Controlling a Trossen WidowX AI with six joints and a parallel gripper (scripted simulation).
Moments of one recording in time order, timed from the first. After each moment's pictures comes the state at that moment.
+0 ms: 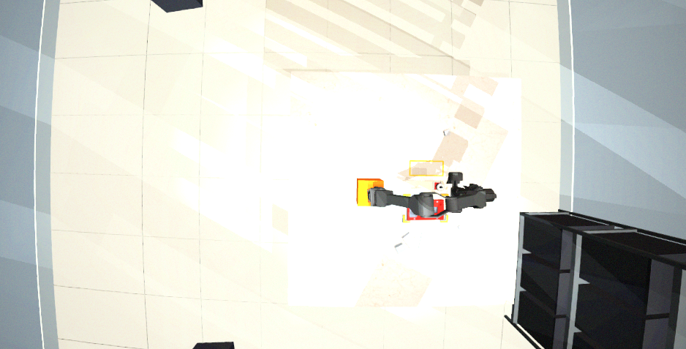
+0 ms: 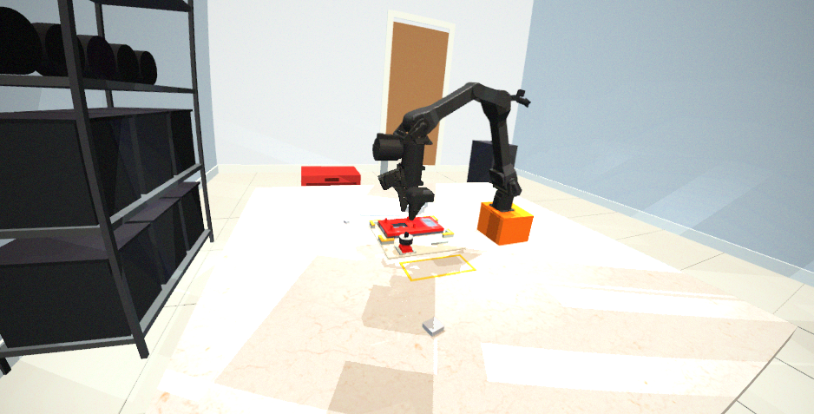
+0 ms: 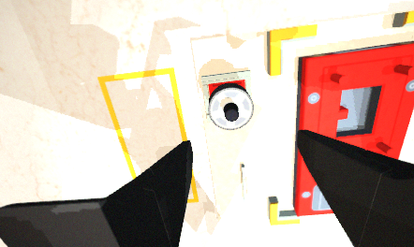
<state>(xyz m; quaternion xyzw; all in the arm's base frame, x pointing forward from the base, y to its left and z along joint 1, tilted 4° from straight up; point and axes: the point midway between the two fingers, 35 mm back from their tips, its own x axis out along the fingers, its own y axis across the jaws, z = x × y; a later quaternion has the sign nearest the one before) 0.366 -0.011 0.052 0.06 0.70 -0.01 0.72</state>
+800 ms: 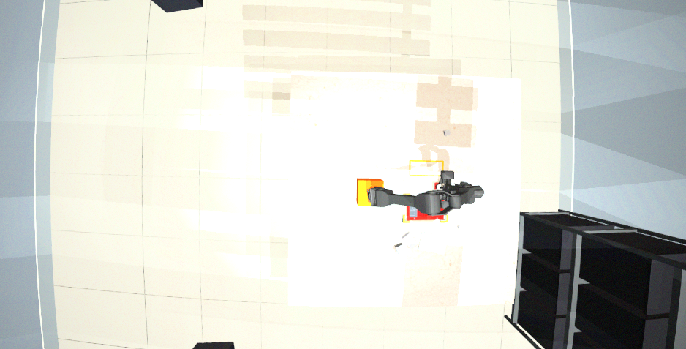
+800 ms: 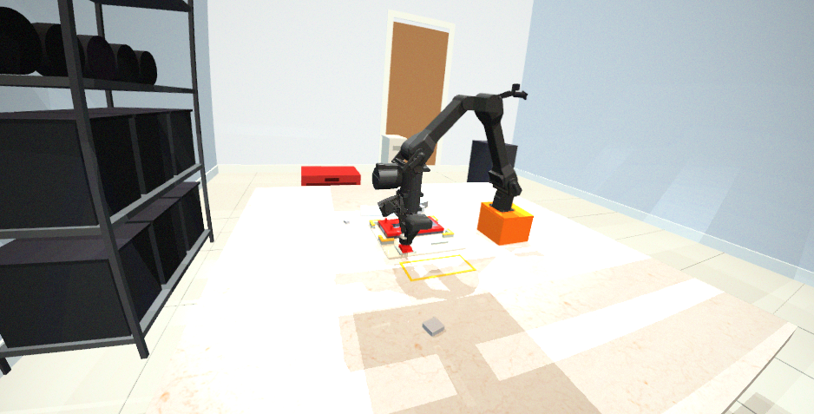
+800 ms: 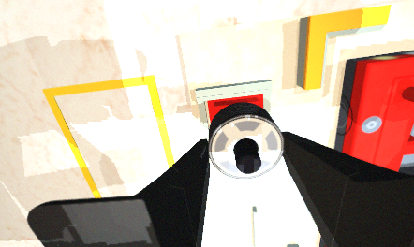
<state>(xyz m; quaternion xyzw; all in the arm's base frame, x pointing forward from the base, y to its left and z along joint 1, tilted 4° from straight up) 0.364 -0.004 -0.020 0.06 0.70 -0.01 0.71</state>
